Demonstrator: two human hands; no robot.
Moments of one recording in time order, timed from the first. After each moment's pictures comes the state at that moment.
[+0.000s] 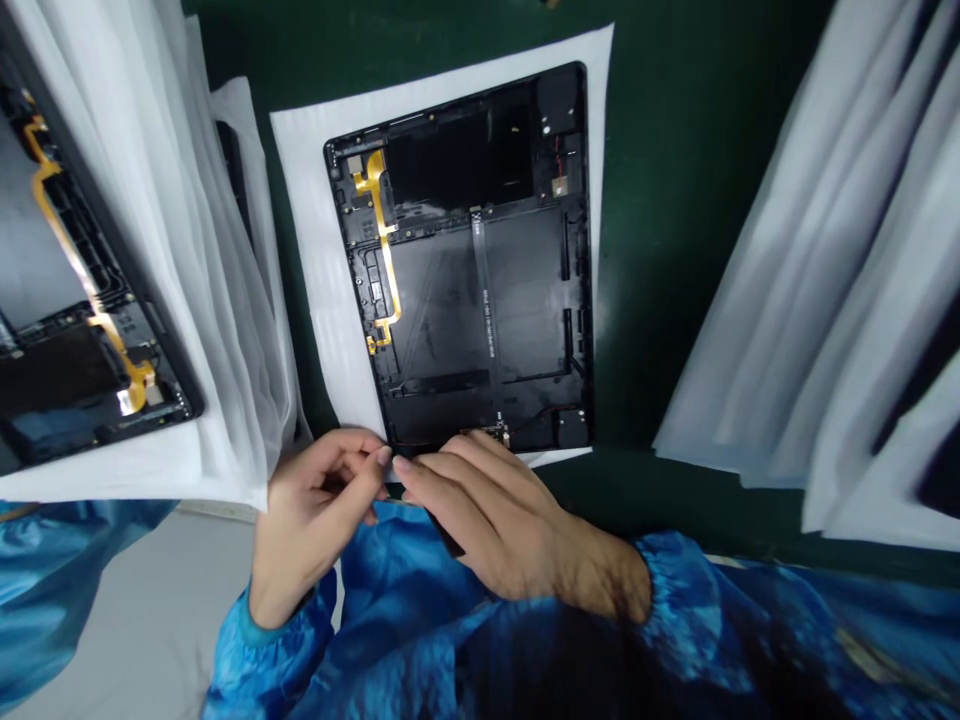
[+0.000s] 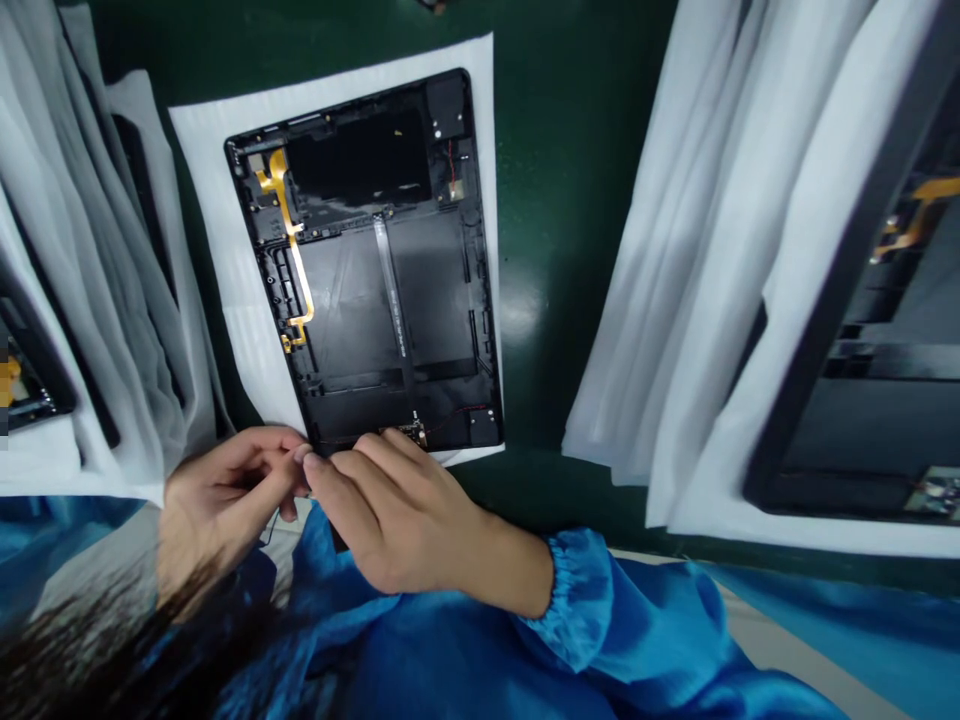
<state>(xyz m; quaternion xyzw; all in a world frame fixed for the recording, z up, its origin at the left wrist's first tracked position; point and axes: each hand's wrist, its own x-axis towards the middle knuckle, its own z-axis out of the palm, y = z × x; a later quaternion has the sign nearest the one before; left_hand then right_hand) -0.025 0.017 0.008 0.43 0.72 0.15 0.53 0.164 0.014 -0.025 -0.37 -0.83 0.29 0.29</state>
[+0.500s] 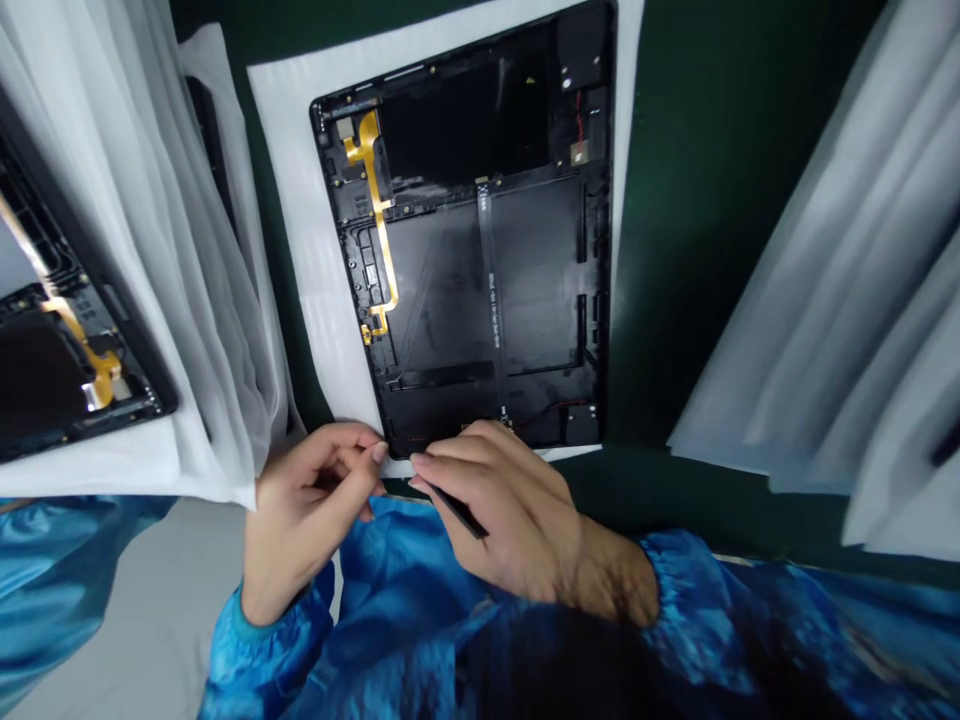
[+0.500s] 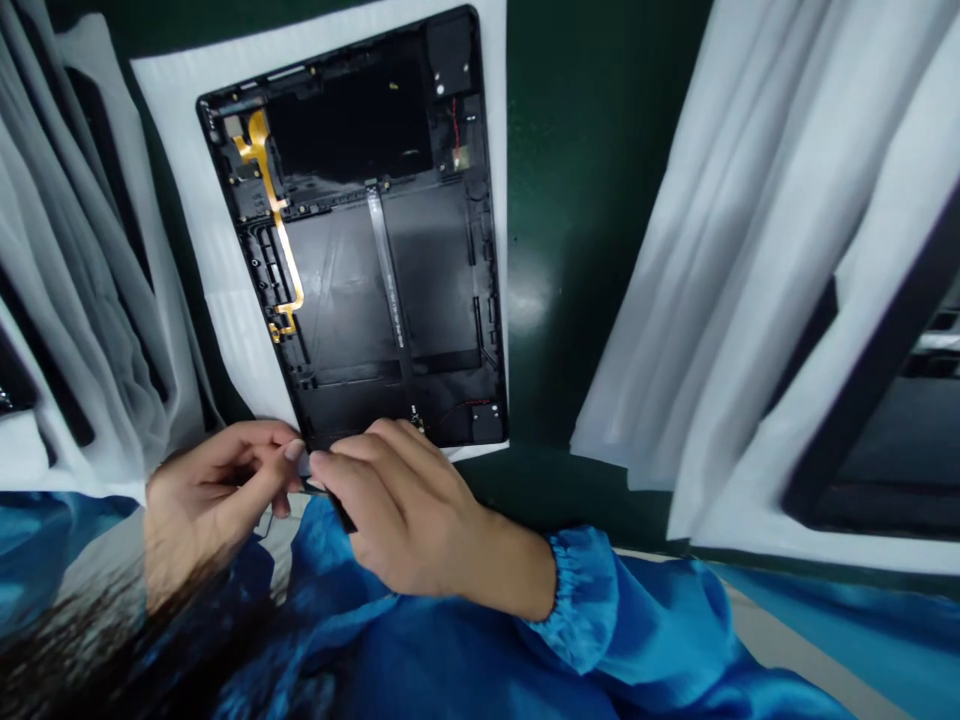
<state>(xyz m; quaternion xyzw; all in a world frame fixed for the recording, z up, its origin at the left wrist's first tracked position) -0.024 0.014 0.005 0.42 0.73 0.14 0.51 0.160 0.008 -0.037 -0.42 -0.76 0.31 0.38</state>
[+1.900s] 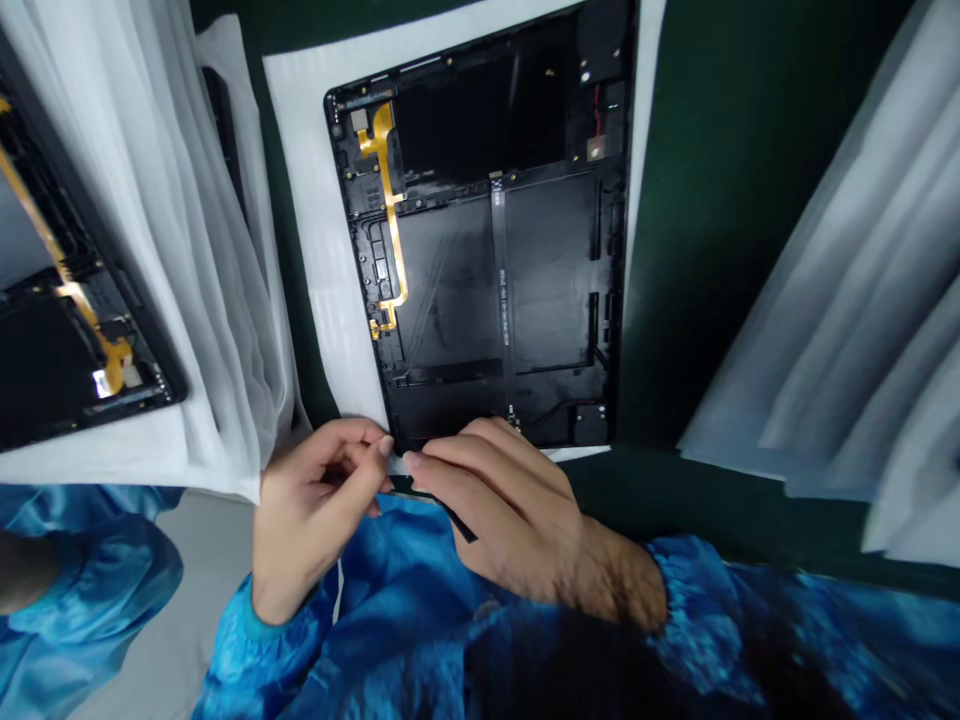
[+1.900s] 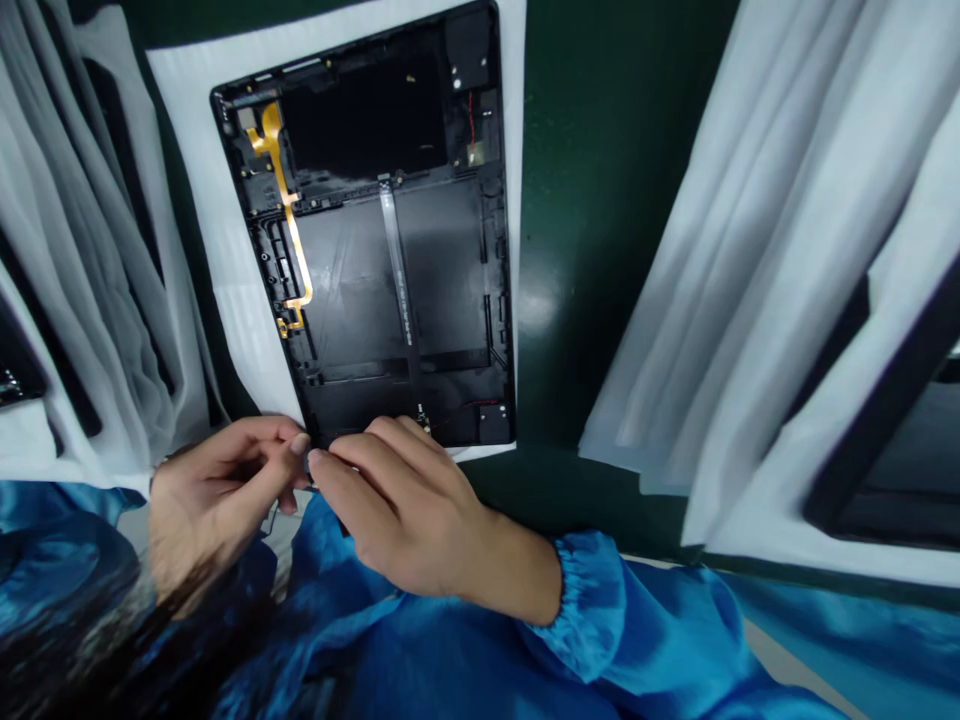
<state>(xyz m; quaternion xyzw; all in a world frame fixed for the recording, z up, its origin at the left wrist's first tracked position) -0.019 0.012 0.007 0.40 0.75 0.15 0.50 0.159 0.016 -0.034 -0.41 -0.78 0.31 0.37</state>
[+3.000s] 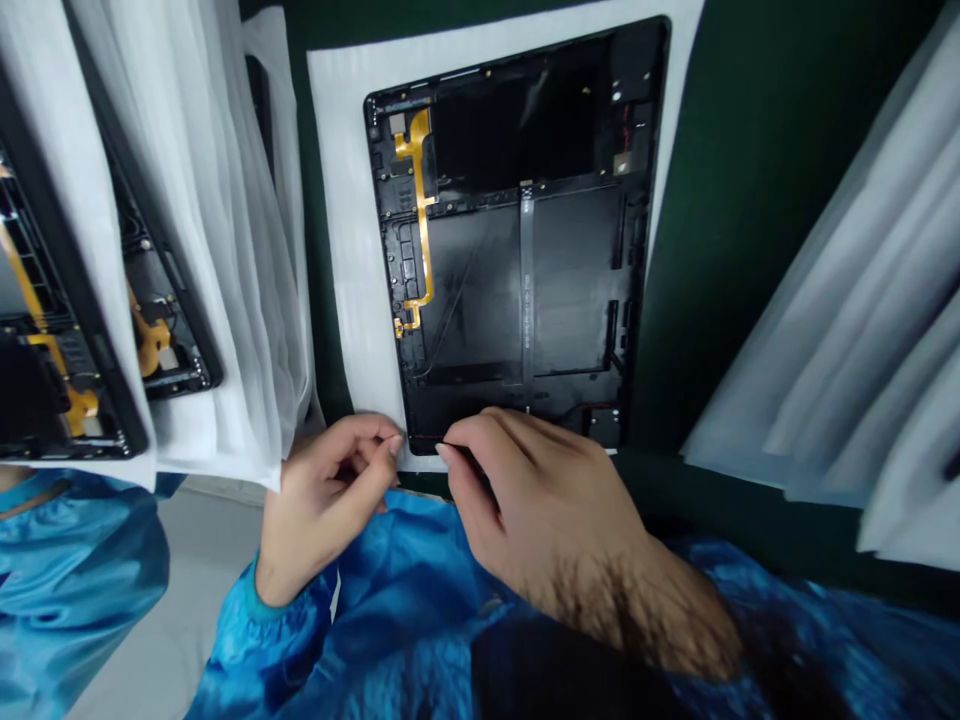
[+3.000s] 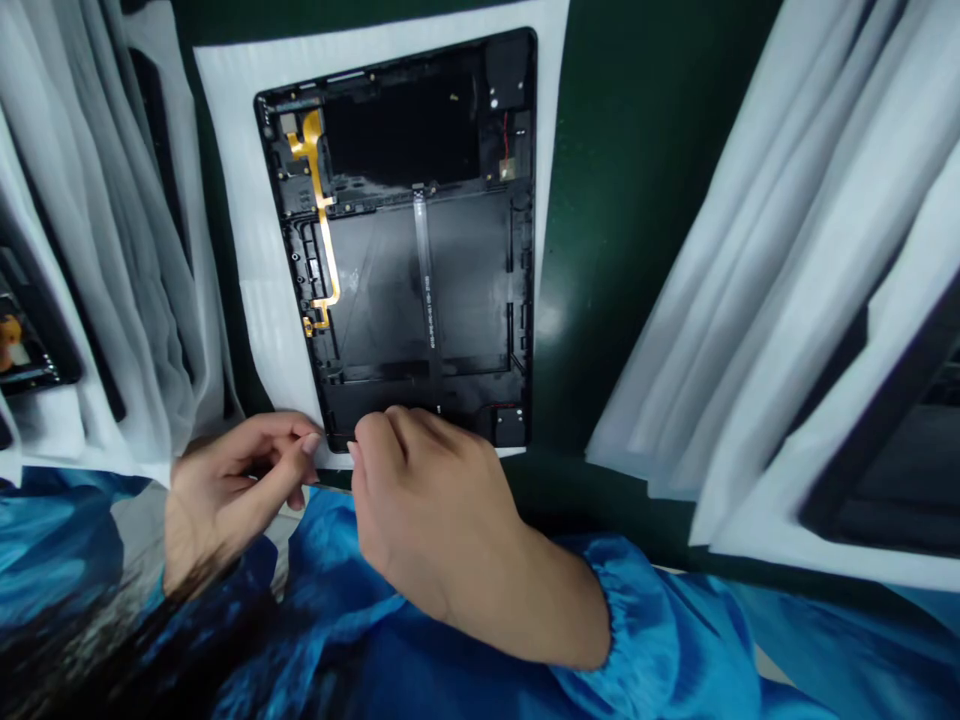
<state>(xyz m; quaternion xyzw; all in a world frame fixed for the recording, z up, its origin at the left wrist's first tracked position) -0.030 0.007 -0.001 0.47 0.69 0.19 0.51 0.160 0.033 -0.005 -0.49 -0.80 0.31 0.15</state>
